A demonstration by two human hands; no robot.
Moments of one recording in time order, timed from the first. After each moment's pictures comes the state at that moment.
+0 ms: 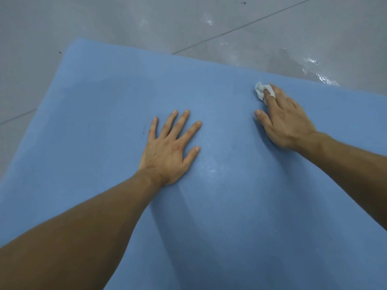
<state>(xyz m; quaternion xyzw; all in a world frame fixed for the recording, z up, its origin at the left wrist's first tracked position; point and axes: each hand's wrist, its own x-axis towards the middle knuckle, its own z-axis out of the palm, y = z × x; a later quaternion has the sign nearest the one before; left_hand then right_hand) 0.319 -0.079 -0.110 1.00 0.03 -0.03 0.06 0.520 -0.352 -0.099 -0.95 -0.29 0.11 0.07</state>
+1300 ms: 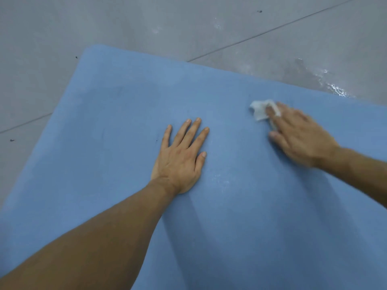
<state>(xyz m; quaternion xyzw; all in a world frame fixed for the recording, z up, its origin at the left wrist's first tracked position) 0.320 -0.080 -0.108 0.99 0.05 -0.04 0.08 0.522 -0.362 -0.095 -0.90 -0.43 0.09 -0.01</state>
